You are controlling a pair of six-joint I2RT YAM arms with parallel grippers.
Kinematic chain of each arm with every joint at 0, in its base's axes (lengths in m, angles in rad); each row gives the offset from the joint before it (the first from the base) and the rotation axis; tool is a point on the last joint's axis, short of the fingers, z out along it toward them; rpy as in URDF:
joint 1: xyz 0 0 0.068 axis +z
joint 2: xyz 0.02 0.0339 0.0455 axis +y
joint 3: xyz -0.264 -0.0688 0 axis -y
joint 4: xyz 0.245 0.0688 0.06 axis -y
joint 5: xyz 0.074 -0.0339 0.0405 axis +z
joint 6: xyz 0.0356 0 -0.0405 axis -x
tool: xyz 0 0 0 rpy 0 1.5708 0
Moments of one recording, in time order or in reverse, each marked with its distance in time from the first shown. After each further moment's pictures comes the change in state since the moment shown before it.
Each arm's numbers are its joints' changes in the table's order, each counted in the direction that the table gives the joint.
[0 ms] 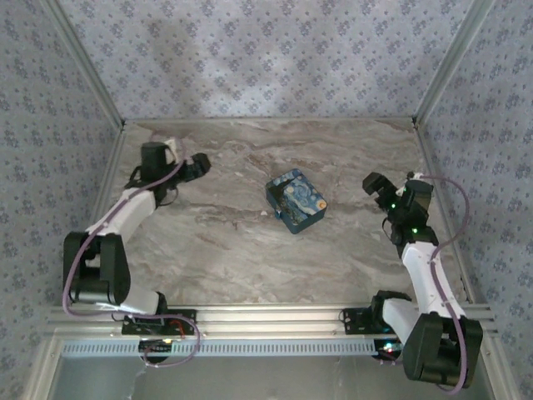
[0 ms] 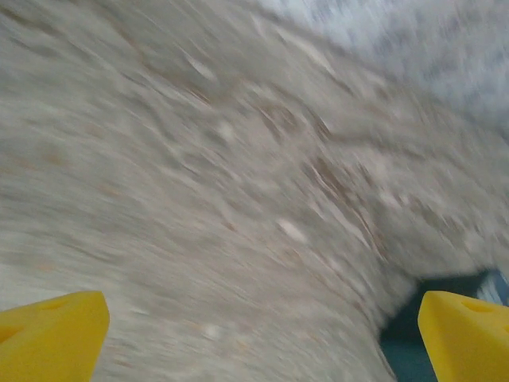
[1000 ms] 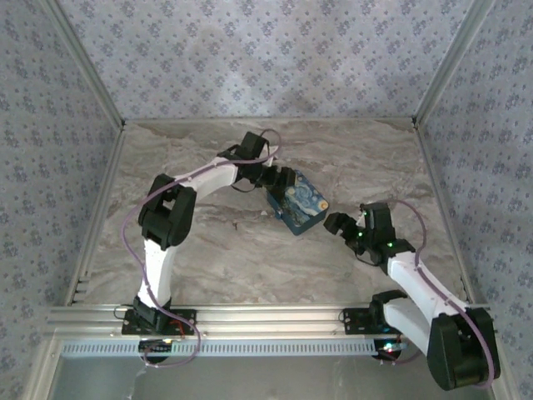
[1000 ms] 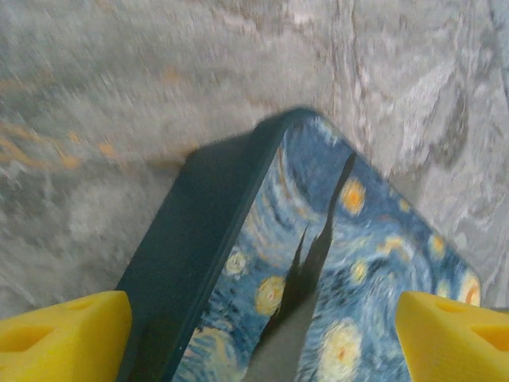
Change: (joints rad) left arm -0.439 0.616 0.600 -0.246 -0.201 -0.027; right arm 0.328 0.021 -0.167 -0.109 0.092 -0.130
